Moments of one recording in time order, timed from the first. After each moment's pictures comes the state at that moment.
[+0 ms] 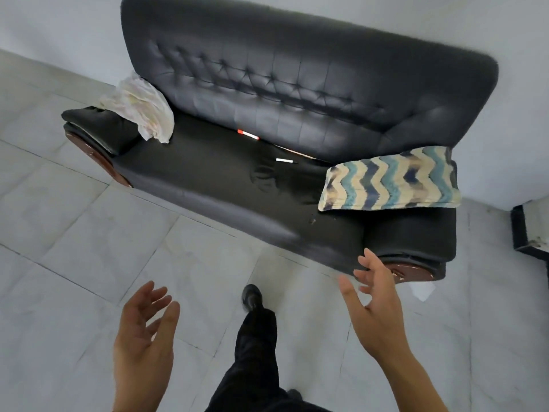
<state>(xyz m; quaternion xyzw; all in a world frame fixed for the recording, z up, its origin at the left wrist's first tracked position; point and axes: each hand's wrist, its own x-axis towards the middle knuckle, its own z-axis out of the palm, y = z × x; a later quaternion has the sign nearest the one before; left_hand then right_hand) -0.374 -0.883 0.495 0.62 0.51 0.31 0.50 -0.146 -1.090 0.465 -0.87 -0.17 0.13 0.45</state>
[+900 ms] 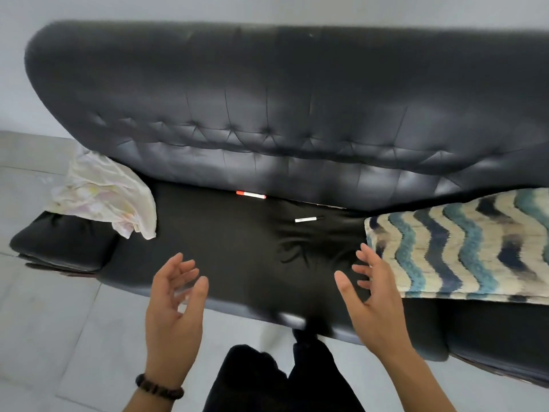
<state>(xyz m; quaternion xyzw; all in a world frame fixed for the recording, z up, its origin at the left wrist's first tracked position) 0.072 -0.453 0.495 0.75 0.41 0.18 0.49 0.208 -0.688 0.432 -0.85 -0.06 0.17 0.49</state>
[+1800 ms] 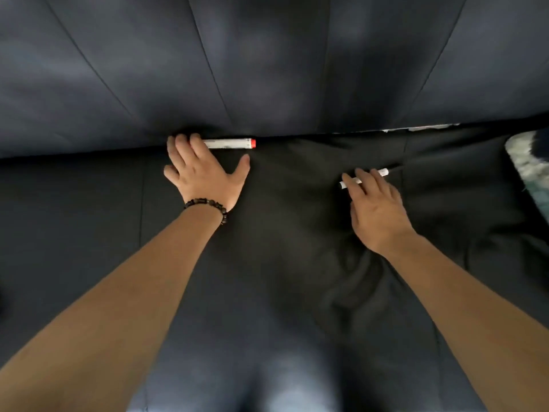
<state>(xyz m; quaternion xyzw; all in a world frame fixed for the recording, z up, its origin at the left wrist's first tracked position) 0.373 -0.213 -0.125 0.95 0.30 -0.05 0.06 0.388 -0.492 -0.128 -0.95 -0.16 0.25 0.04</state>
